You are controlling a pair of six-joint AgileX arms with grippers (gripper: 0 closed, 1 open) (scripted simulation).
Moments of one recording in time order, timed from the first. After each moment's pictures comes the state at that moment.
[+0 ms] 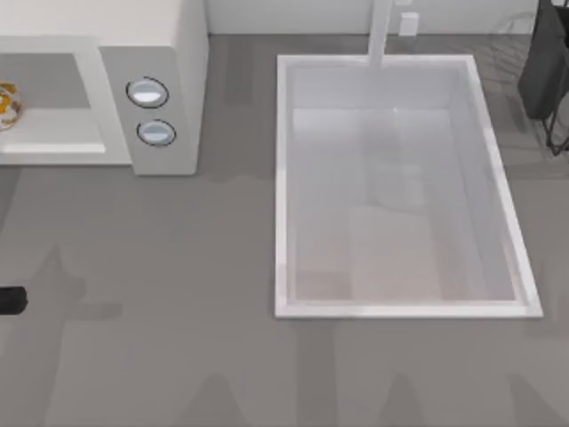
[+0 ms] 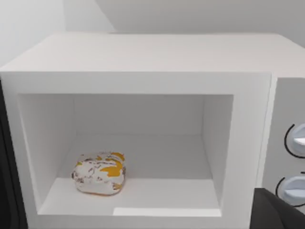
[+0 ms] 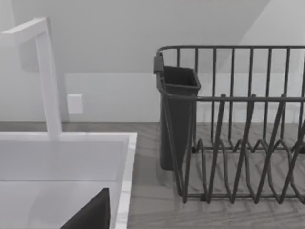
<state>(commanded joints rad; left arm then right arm) -0.08 0.15 0.12 0.03 -0.08 0.00 0.00 0.00 0.00 0.00 0.00 0.00</state>
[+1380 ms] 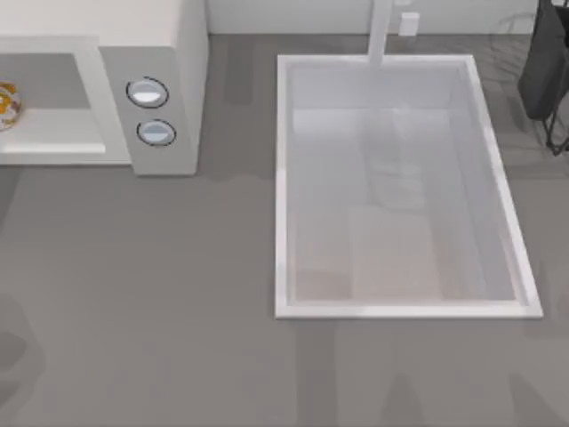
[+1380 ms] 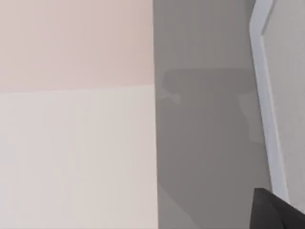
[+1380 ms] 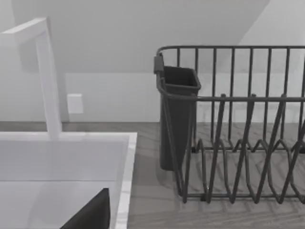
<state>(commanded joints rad) 0.91 1.58 1.24 -0.67 0.56 0.82 0.00 0.00 0.00 0.00 0.00 0.00</state>
